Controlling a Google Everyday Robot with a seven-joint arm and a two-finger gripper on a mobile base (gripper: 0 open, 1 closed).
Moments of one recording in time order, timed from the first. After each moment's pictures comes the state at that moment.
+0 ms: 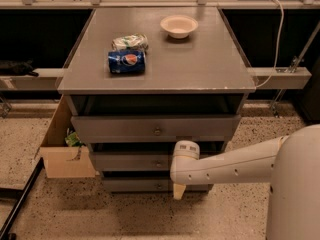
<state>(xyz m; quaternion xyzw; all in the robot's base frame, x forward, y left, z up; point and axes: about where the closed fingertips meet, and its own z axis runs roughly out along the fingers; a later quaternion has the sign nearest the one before) 0.561 -0.087 0.419 -0.62 0.76 -0.12 0.13</state>
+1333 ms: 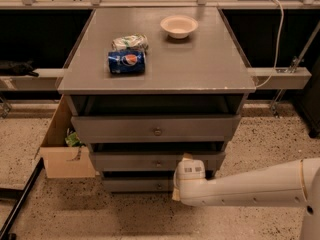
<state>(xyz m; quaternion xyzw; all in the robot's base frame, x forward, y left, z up) 0.554 -0.089 0.427 -0.57 0.78 -0.15 0.23</state>
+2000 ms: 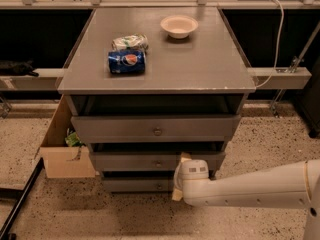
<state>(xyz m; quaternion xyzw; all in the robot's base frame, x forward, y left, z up) 0.554 -0.085 0.428 -0.59 0.76 -0.14 0.24</state>
